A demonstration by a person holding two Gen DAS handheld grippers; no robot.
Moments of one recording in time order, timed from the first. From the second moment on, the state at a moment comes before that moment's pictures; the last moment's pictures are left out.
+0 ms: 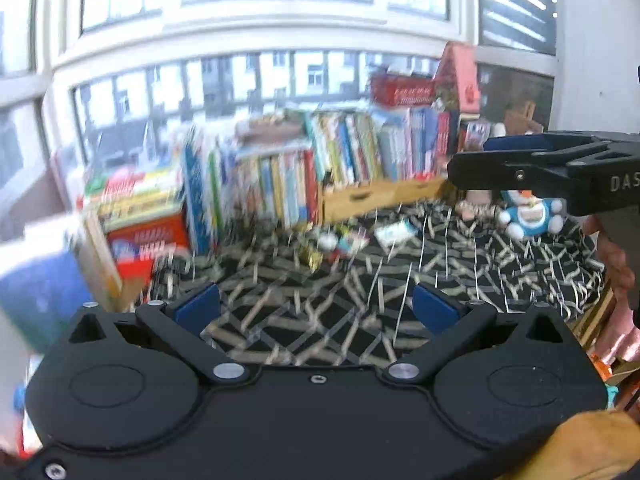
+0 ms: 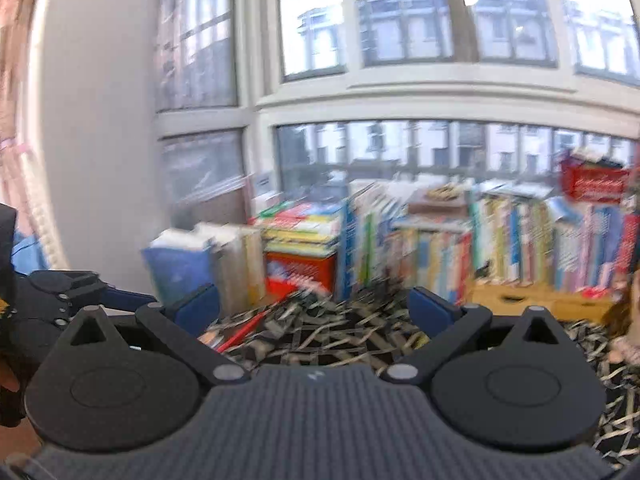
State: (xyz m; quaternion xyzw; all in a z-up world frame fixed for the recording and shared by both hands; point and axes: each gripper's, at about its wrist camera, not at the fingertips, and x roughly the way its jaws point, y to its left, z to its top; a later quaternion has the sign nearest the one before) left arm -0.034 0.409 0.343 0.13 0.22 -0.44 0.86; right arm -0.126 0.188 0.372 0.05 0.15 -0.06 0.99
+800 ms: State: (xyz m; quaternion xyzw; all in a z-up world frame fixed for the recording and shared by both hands) left arm 0.170 0.132 0.304 0.06 0.29 -0.37 0.88; right arm -0.023 -0.067 0.331 0.05 0.16 -0.15 0.97
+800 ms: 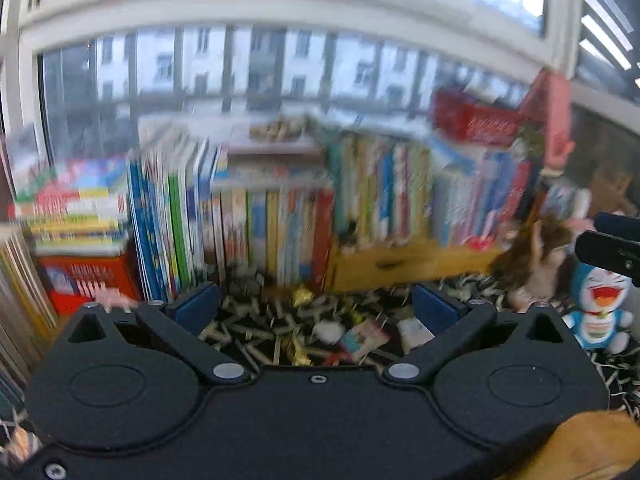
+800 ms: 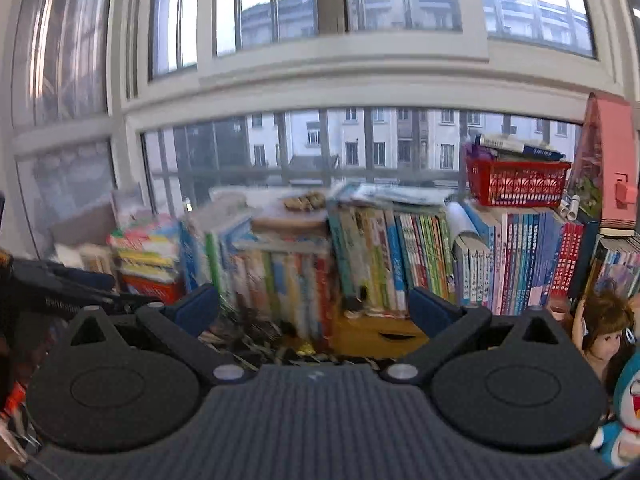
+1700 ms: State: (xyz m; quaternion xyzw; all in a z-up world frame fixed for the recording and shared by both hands) left arm 0.309 0.014 0.036 0.11 0.42 -0.31 0.85; right arm 0.178 -0.159 0.043 0.11 0.35 -0.11 0.92
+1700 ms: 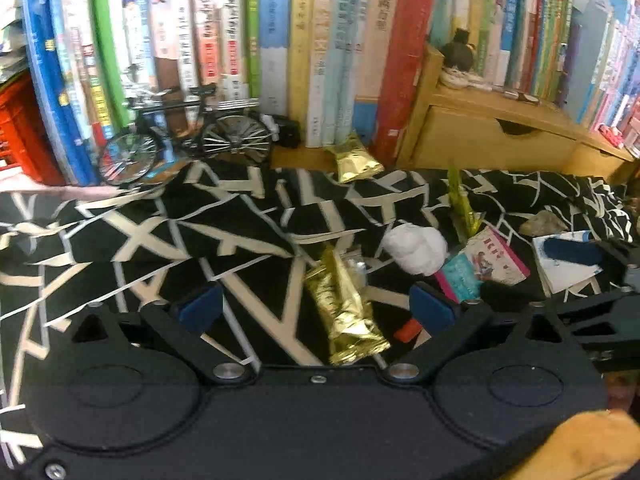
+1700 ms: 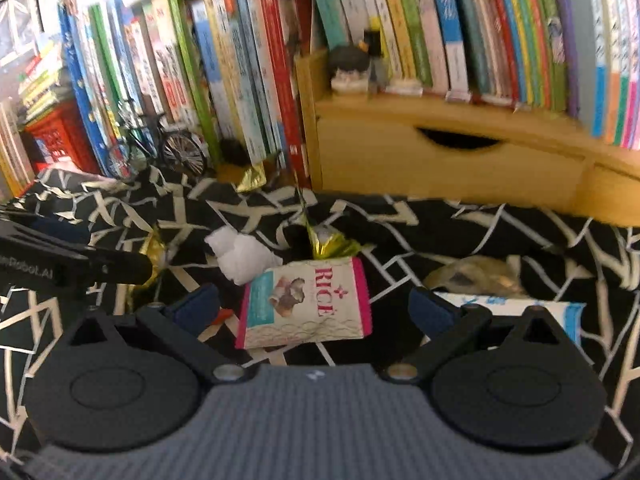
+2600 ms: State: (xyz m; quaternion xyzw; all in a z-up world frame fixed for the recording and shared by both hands) left arm 0.311 0.009 0.011 0.09 0.43 -0.26 0.86; right arm 0.193 -0.143 0.018 0.05 0.36 -0.12 0.93
